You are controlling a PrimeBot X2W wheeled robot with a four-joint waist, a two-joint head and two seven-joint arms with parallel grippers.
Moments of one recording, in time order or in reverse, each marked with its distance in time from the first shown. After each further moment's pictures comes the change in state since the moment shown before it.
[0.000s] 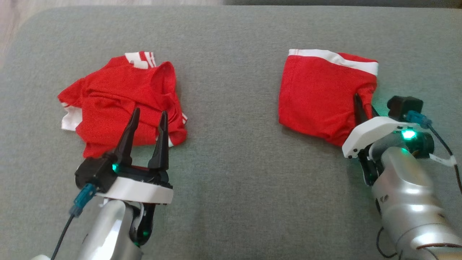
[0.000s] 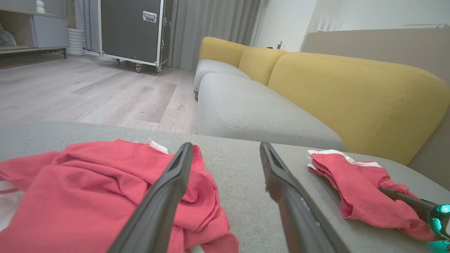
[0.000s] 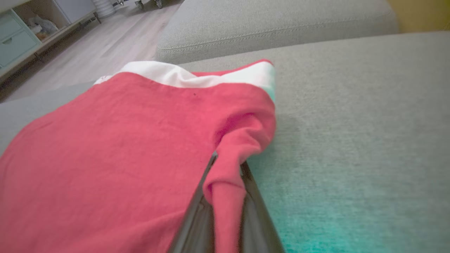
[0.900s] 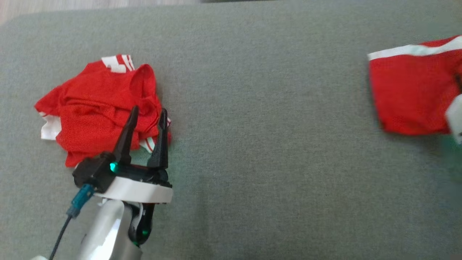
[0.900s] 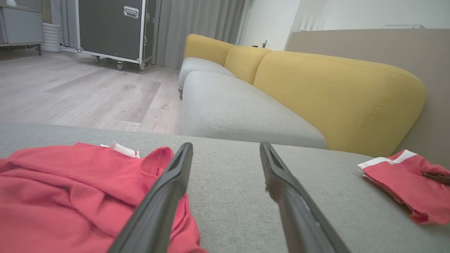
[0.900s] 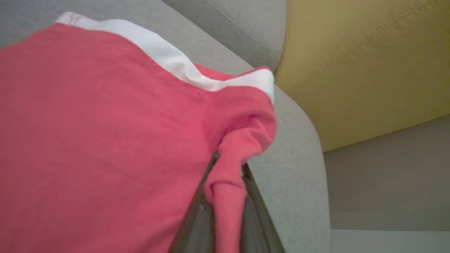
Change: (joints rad) left arm 0.013 -0.003 0.009 -0.031 0.001 0.000 0.000; right arm -0.116 -0.438 0.366 0.000 -0.237 0.000 0.155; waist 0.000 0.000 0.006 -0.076
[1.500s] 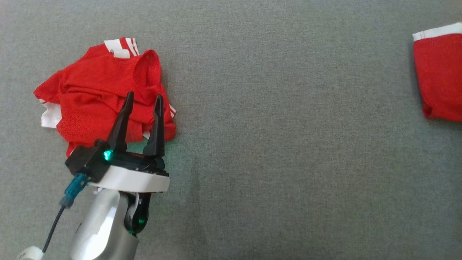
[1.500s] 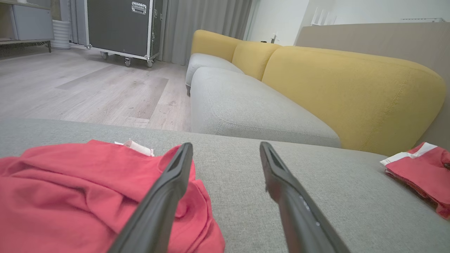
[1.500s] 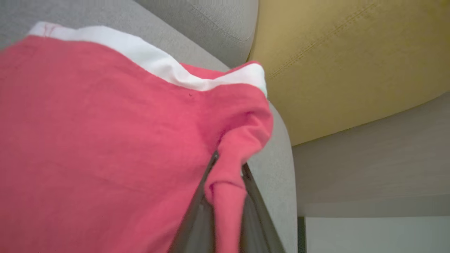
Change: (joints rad) left arm -0.057 0.022 -0.009 -0.010 -0.021 0.000 0.000; right arm -0.023 -0.100 -0.178 -0.085 -0.107 0.000 0.077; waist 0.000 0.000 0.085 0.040
